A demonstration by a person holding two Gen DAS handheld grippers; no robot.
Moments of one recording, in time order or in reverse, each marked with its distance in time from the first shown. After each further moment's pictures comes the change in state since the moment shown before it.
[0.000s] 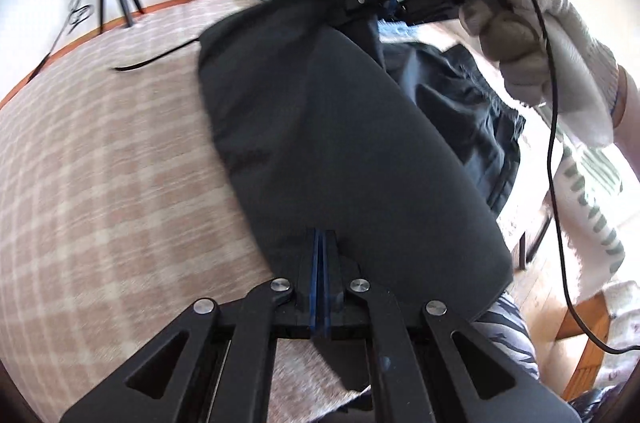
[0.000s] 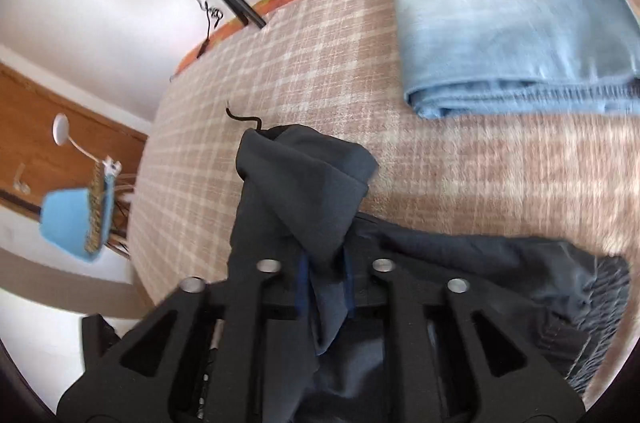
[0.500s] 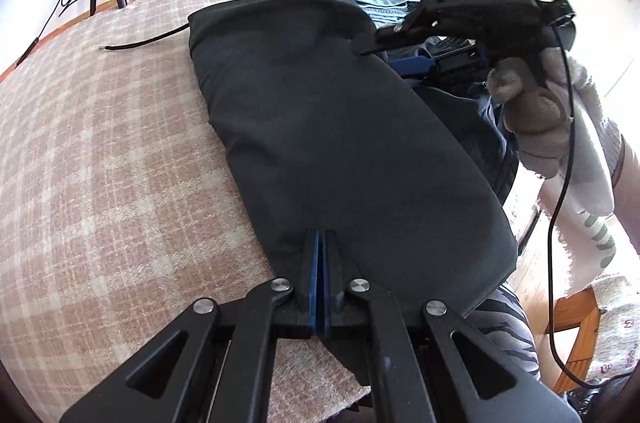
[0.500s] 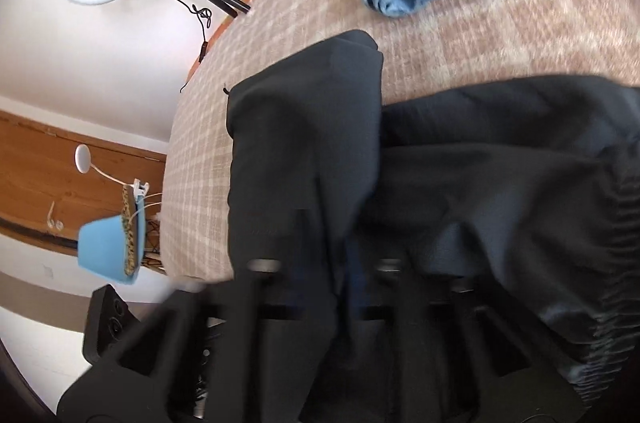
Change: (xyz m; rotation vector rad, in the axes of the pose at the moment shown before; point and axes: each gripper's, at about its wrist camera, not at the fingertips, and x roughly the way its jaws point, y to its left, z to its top) left arm 0.004 0.018 -0.008 -0.030 0.018 -0.058; right arm 0.026 -0.026 -0.049 0.162 0.011 0.133
